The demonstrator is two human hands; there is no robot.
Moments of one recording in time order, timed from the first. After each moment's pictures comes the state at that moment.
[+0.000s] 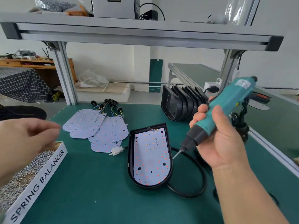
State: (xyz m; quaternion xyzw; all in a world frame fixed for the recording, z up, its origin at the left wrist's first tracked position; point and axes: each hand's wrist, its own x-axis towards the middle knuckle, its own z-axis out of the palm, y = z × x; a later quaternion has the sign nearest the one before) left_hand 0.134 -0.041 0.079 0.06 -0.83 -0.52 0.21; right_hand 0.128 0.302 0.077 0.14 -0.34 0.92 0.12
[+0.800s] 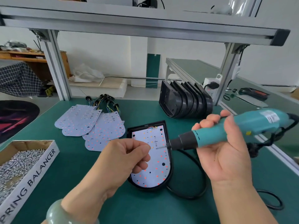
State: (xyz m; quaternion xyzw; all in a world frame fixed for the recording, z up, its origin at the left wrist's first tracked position) left_hand 0.134 0.101 0.043 -0.03 -0.72 -0.69 -0.06; right_hand 0.139 0.294 0.058 0.09 -0.29 0.93 0.21
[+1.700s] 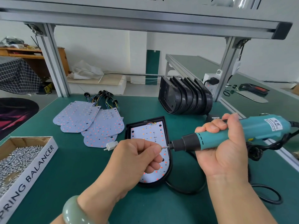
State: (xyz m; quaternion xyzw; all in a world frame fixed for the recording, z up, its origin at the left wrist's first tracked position) left_hand 0.141 0.121 0.037 -0.06 -0.73 -0.68 -0.06; right_hand 0.138 0.288 0.059 -0.01 -0.24 0.94 0.25
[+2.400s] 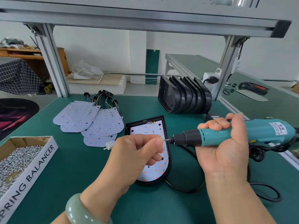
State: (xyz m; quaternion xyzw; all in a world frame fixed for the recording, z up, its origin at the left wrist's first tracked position) left_hand 0.139 0.123 0.037 -0.09 -0.69 -0.71 -0.03; right_hand 0.140 0.290 0.058 -0.01 -0.20 0.94 0.27
